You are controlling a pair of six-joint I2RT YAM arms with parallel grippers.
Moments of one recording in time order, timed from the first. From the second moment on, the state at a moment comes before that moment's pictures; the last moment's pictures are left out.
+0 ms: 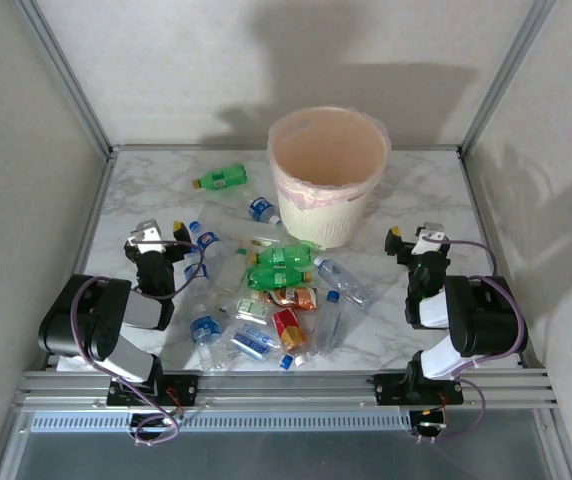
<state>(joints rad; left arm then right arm) -0.09 1.54 0.21 1.22 -0.37 -0.19 0.02 1.54 0.20 1.21 0.10 0.07</state>
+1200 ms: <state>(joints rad) -0.11 1.28 0.70 0.56 -0.37 -0.26 0.03 1.20 0.77 0.32 0.32 0.37</state>
